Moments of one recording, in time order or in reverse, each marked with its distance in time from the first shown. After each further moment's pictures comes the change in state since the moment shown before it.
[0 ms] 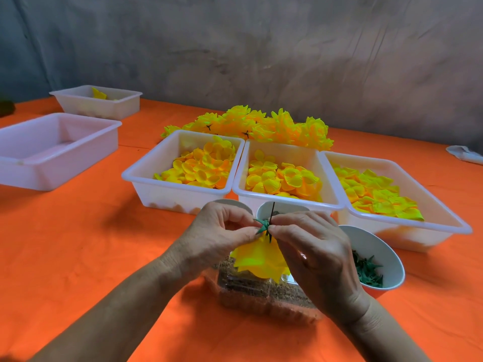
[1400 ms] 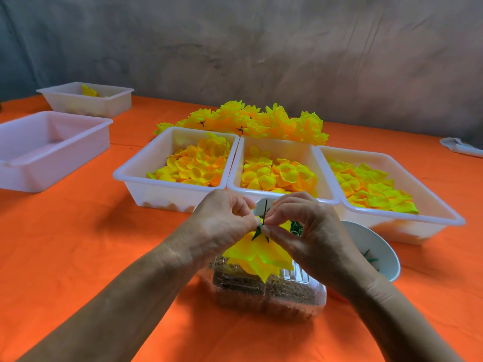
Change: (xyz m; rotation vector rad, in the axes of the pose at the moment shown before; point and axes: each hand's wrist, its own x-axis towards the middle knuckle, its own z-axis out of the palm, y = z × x) left_hand 0.011 0.023 0.007 0.245 0.036 -0.144; right_hand 0.023 0.003 -0.008 0.348 -0.299 0.461
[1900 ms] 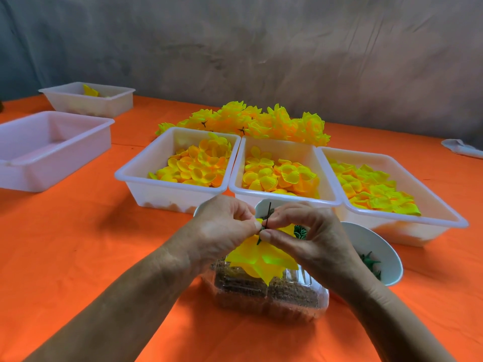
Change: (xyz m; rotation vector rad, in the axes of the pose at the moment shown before) left_hand -0.006 0.001 -0.002 0.035 -0.037 -0.046; right_hand -0.003 0.006 0.004 0.239 0.008 0.070
